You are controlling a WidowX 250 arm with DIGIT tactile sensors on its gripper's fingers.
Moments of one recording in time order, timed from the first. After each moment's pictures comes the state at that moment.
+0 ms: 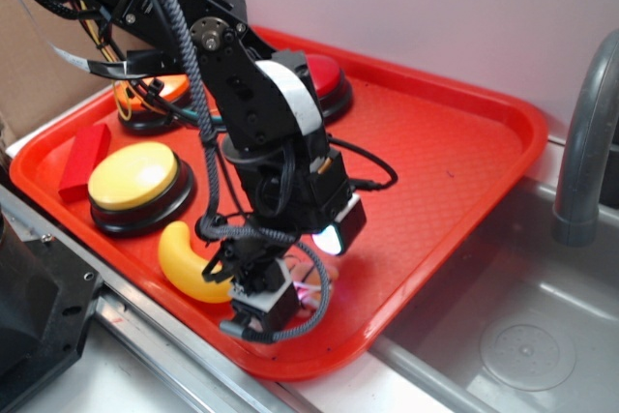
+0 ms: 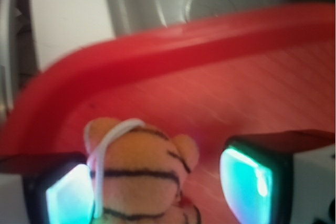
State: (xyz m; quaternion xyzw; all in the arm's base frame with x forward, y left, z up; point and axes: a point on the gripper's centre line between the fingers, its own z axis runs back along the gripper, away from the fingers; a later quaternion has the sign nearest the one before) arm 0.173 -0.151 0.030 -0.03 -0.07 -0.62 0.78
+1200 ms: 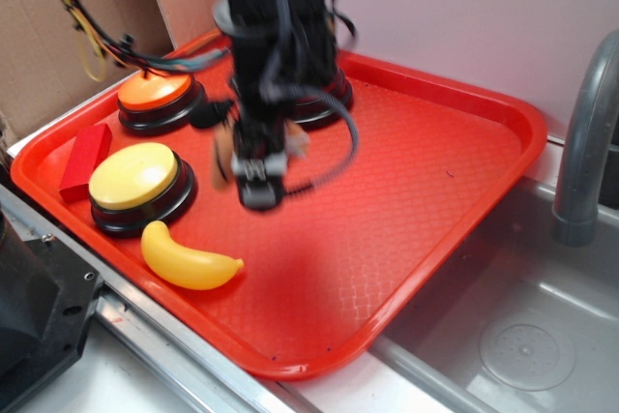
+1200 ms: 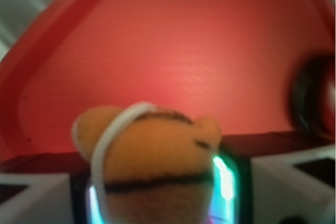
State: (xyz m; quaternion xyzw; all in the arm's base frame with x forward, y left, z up) arm 0.193 -0.094 0.103 0.07 0.01 -0.33 0.94
